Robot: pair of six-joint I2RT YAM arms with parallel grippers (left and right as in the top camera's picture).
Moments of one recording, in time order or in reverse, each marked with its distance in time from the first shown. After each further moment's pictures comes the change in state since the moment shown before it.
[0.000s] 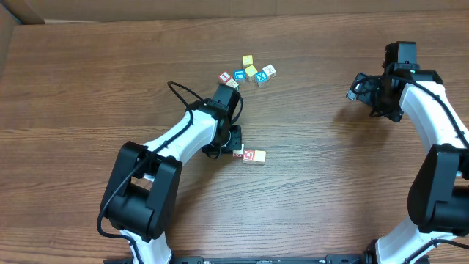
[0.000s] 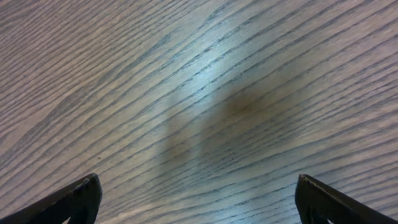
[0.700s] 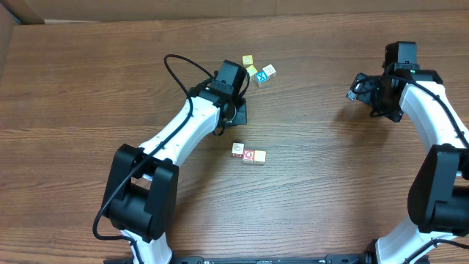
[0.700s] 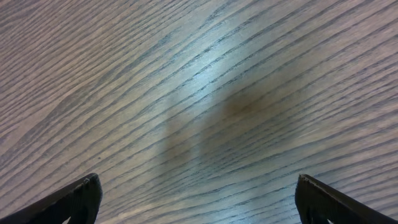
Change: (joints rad) left arm -0.026 0.000 0.184 0.046 -0.125 0.002; right arm 0.000 0.000 0.000 0.000 0.000 0.000
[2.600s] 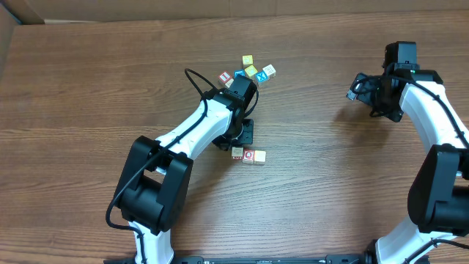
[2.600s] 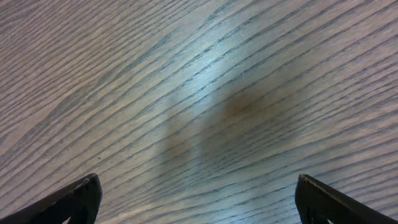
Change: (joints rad) left arm -0.046 0.072 0.000 -0.185 0.109 0.031; right arm 0.000 0.000 0.000 0.000 0.000 0.000
